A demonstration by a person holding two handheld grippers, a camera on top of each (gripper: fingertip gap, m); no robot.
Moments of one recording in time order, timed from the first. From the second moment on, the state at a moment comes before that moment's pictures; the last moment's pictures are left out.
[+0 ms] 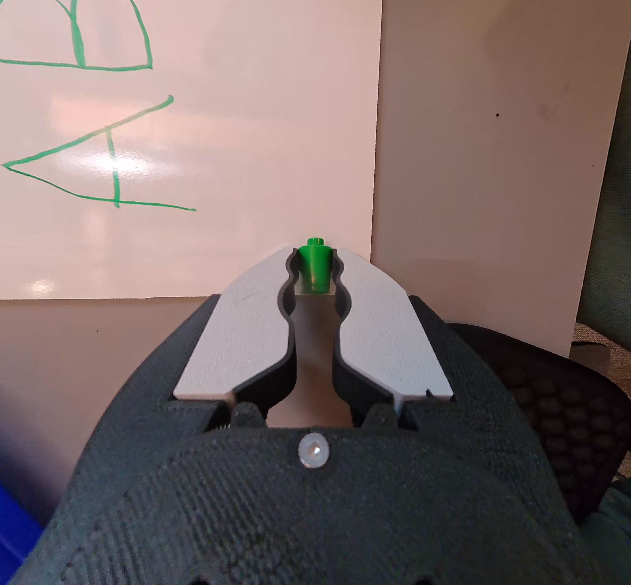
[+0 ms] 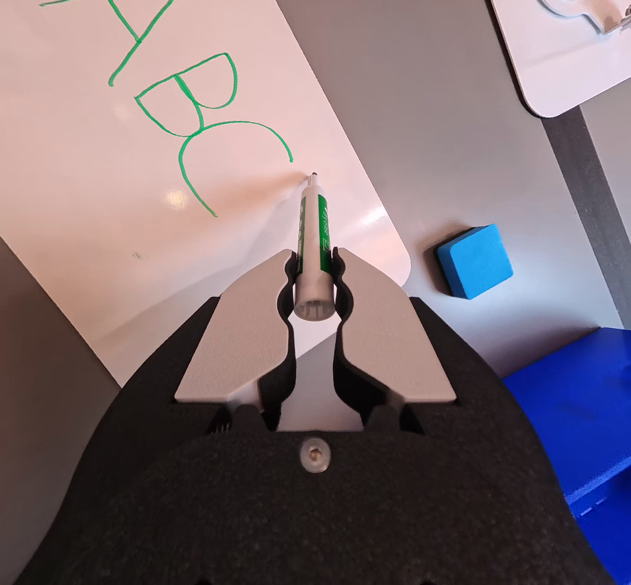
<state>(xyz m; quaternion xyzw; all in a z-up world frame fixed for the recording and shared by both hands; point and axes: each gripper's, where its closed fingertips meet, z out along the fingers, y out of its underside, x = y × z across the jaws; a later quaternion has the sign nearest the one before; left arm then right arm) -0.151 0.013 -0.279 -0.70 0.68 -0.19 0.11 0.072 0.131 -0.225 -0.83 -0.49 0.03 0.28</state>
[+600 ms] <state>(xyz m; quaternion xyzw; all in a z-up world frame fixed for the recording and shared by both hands) -0.151 0.014 -0.279 -0.70 0.68 -0.19 0.11 0.074 0.130 -0.231 -0.83 -0.49 0.03 0.26</state>
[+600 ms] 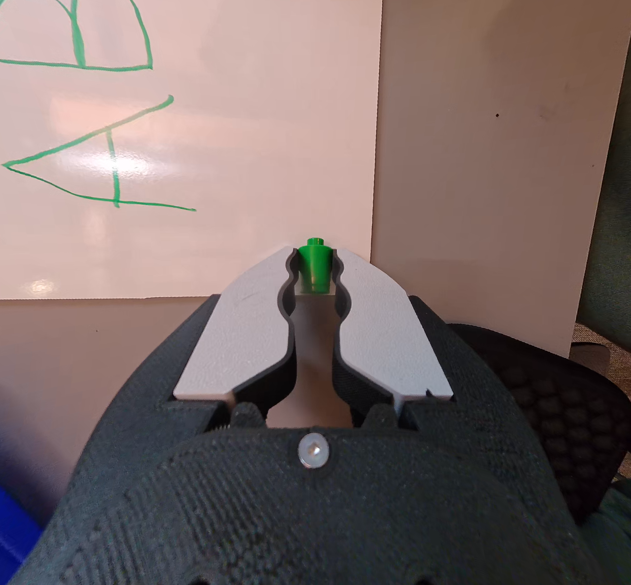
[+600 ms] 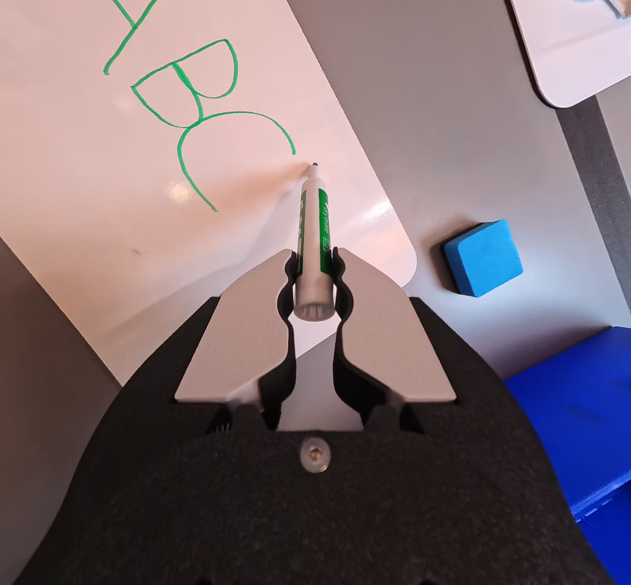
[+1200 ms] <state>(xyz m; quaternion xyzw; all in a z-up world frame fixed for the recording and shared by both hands) -0.151 0.014 -0.279 -0.70 0.68 -0.19 0.11 0.074 0.071 -0.232 -0.82 -0.52 0.04 0.25</state>
